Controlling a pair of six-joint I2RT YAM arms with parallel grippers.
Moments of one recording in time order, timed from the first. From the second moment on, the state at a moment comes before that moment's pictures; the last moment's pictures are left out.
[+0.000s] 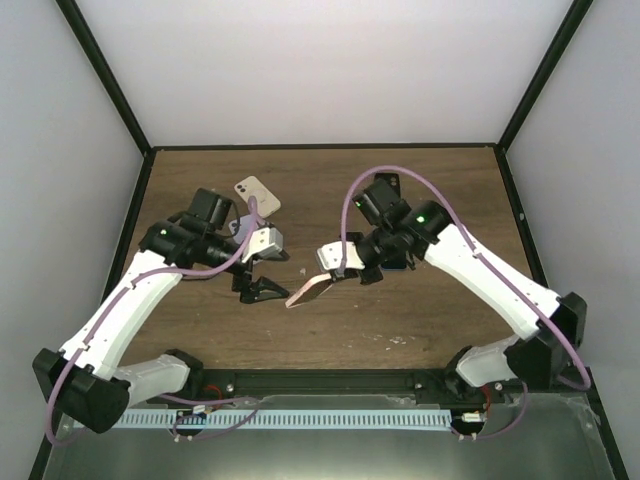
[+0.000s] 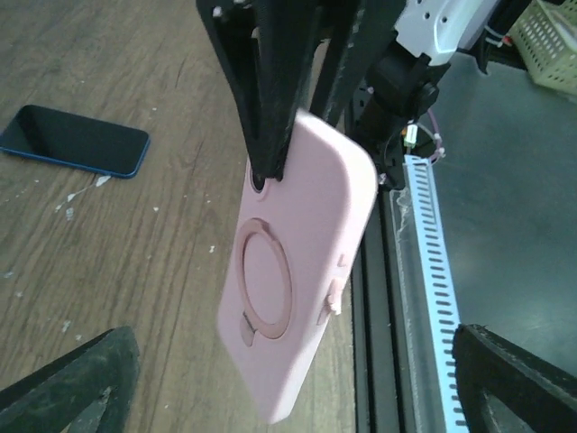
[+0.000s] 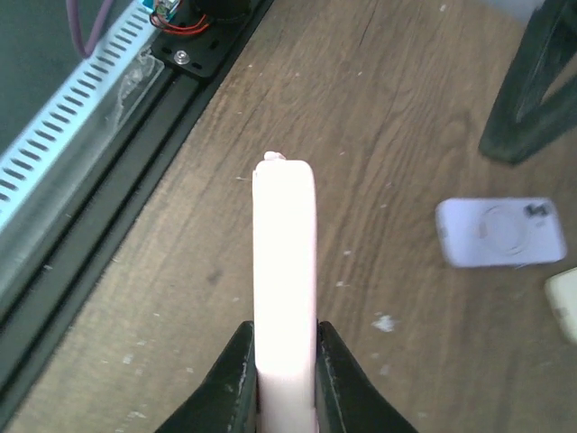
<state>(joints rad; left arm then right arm) -0.44 1.16 1.17 -1.07 0.93 0.70 0.75 1.35 1.38 -1.05 -0.62 -1.20</state>
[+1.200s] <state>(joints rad) -0.58 1.19 1.09 -0.82 0.77 0.41 0.61 1.66 1.65 -1.32 -0.94 -0.88</state>
